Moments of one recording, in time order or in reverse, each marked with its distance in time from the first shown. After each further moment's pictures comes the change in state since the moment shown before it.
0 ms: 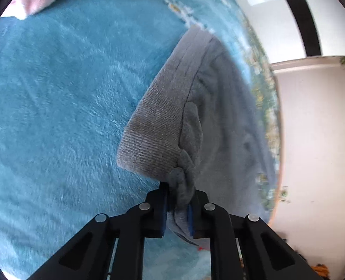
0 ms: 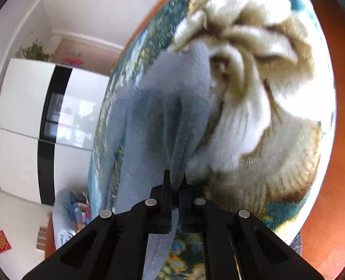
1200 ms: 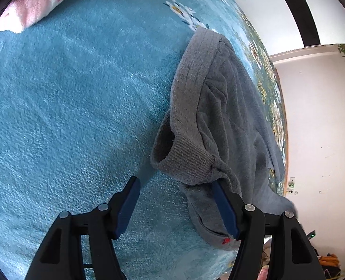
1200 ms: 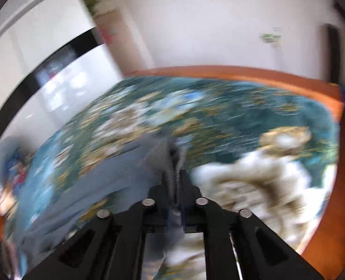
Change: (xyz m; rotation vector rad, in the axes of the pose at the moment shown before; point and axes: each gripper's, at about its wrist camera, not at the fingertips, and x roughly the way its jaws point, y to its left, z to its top) left arm 0.024 0.027 0.014 0.045 0.025 0.094; right arm 0.016 0.113 0.062 -0.569 -0.193 -0.357
